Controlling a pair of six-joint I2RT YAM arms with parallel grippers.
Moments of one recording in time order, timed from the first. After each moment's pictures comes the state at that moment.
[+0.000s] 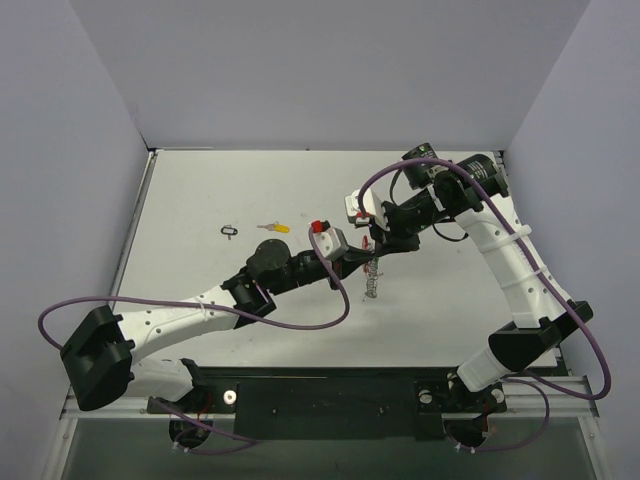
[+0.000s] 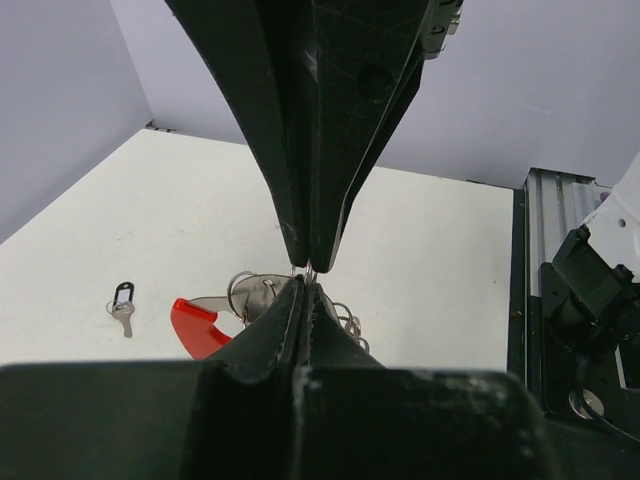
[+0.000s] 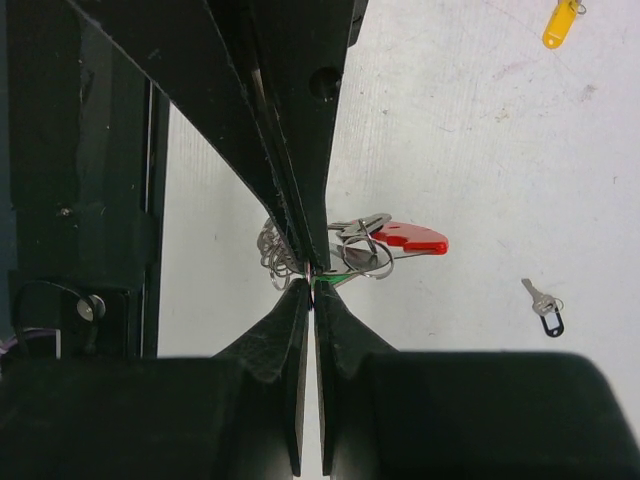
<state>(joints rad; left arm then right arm) -0.99 1.29 0.82 0.59 0.24 -0.02 0.54 1.54 1.89 -1.54 -0.59 -1.08</state>
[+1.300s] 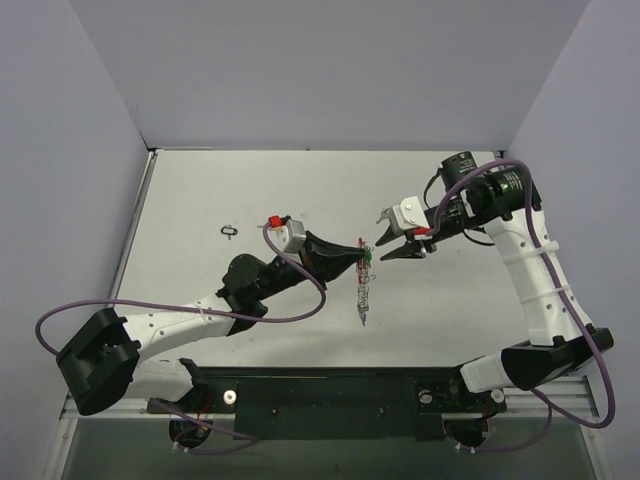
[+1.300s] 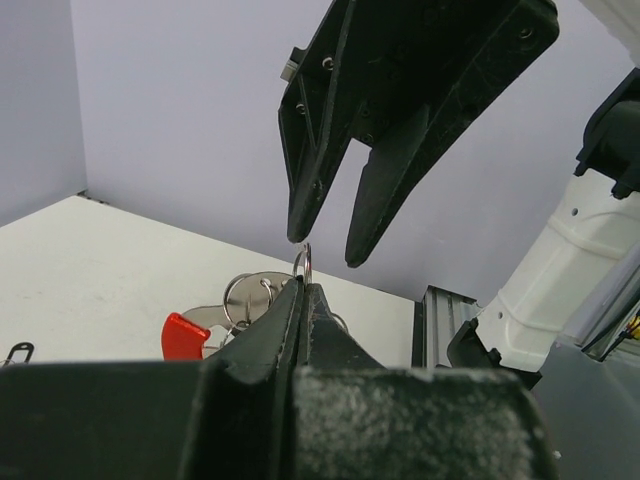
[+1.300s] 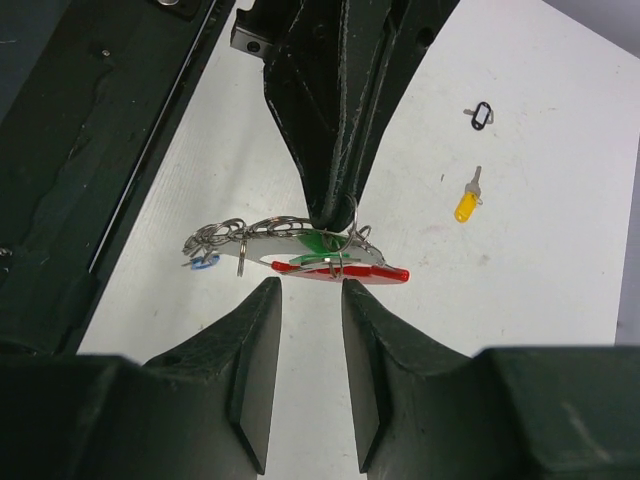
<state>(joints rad) -0.92 1.27 0.65 1.03 0.30 -0.38 0.34 1.41 1.72 -1.55 -1.02 -1.57</state>
